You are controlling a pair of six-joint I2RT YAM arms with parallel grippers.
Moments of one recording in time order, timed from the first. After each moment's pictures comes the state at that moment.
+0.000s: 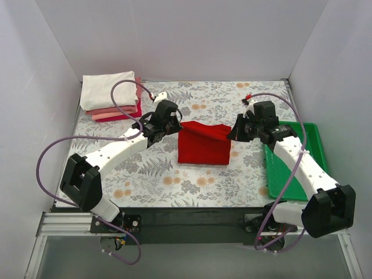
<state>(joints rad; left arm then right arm) -0.67 1.52 1.20 -0.33 -0.31 -0.77 0.32 1.21 1.00 -0.54 -0.34 0.36</state>
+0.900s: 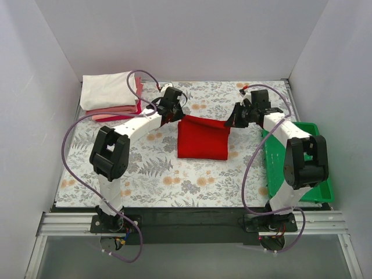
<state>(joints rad) -0.54 1.92 1.49 -0.31 -0.22 -0.72 0.17 1.68 1.18 -0.33 -0.52 0.34</state>
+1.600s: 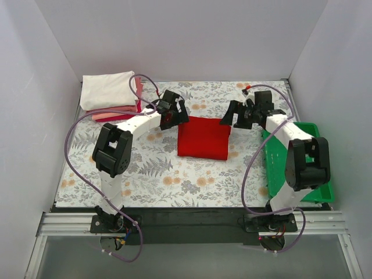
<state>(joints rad) -0.50 2.02 1.55 -0.41 -0.14 -0.71 0.15 1.72 1.20 -0.29 -0.55 0.31</state>
